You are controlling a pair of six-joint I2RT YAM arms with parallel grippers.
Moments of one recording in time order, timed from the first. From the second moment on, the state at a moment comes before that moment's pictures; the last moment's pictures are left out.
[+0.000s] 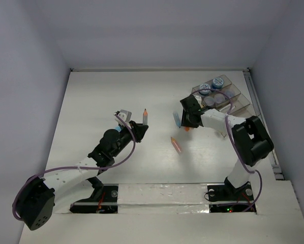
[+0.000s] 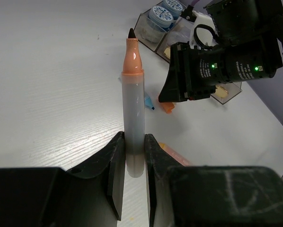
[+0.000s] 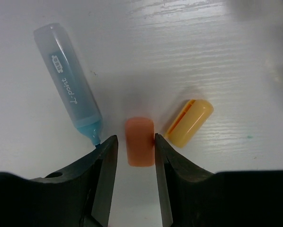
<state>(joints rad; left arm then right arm) -0.72 0.93 0.32 0.54 -0.06 -0.43 0.51 1.72 1.06 -0.37 0.30 0.59</state>
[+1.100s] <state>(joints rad) -0.72 0.96 0.32 0.54 -0.05 -0.43 0.50 1.65 1.12 -0.40 0.32 0.52</state>
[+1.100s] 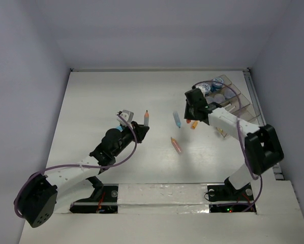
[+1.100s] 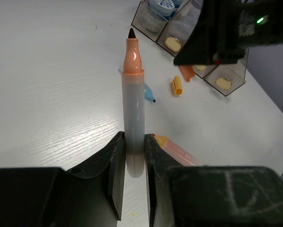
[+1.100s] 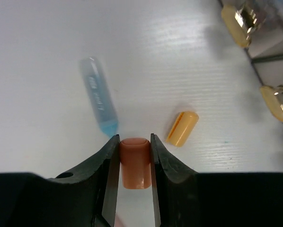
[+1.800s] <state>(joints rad) -0.73 1.10 0.36 0.58 0.08 -0.43 0.80 1.42 1.10 0.08 0.34 0.65</state>
